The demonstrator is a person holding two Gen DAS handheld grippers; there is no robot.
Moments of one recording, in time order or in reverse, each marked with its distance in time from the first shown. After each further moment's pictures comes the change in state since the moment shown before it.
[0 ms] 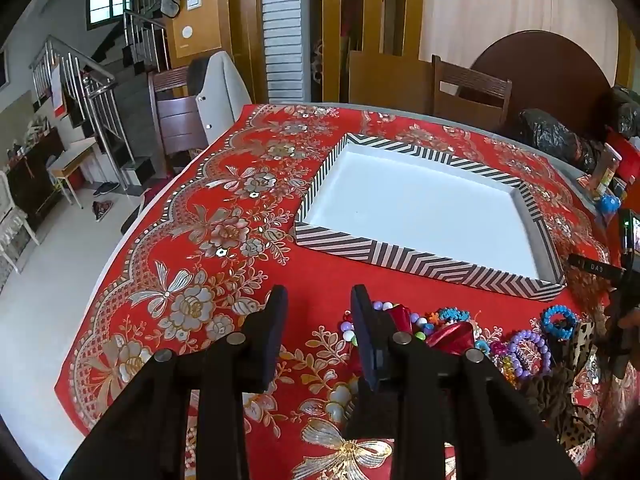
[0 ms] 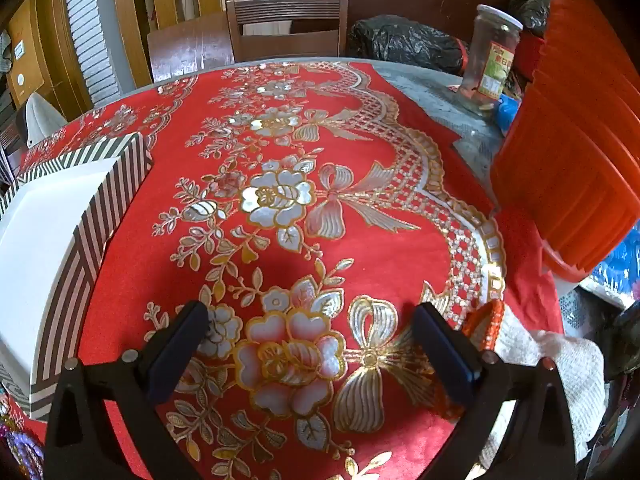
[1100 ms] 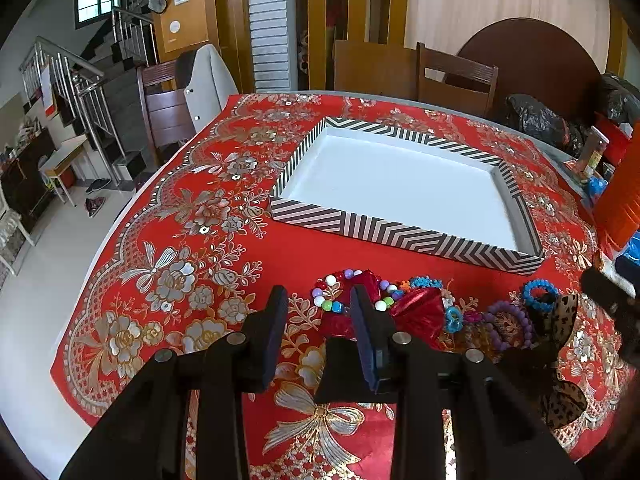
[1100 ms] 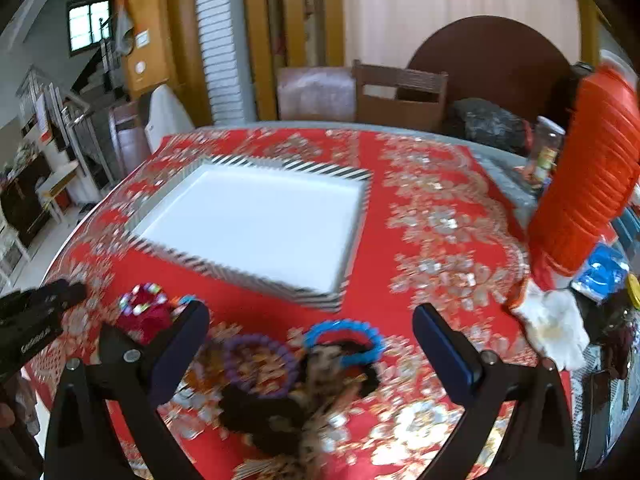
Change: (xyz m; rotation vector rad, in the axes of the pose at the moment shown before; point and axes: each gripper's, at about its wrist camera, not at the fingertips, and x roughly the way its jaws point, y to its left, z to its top) left arm -0.014 -0.020 -0.020 0.021 0.034 -0.024; right arm -0.193 0.145 -0.089 -0.209 -0.184 0.227
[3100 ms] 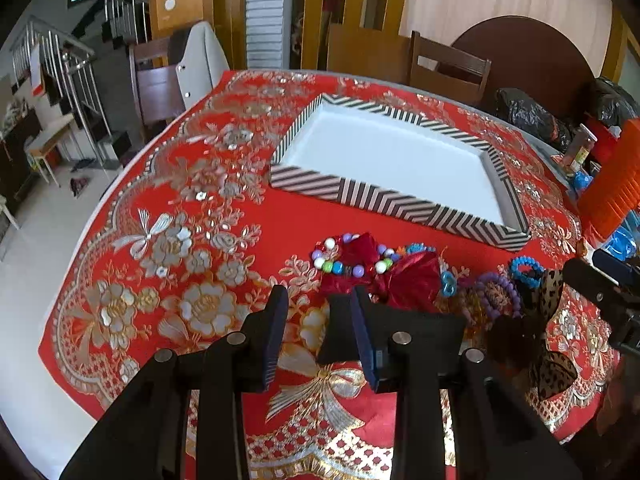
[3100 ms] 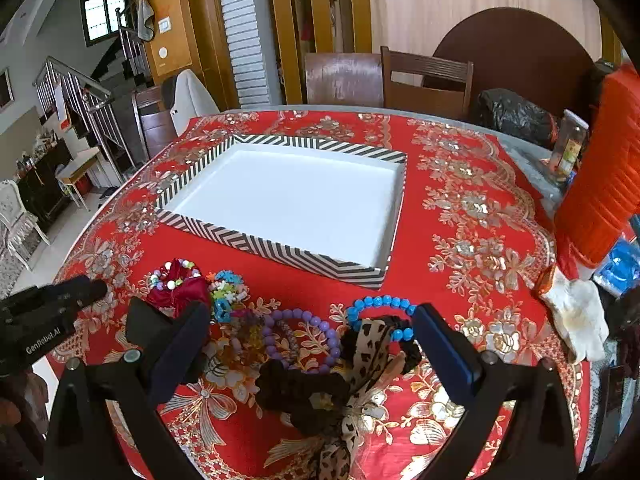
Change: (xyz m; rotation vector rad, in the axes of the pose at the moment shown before) left arm -0.003 0.019 -0.018 -0.031 0.076 -0.075; right arm -0.002 0.011 -0.009 -0.006 0.049 0.070
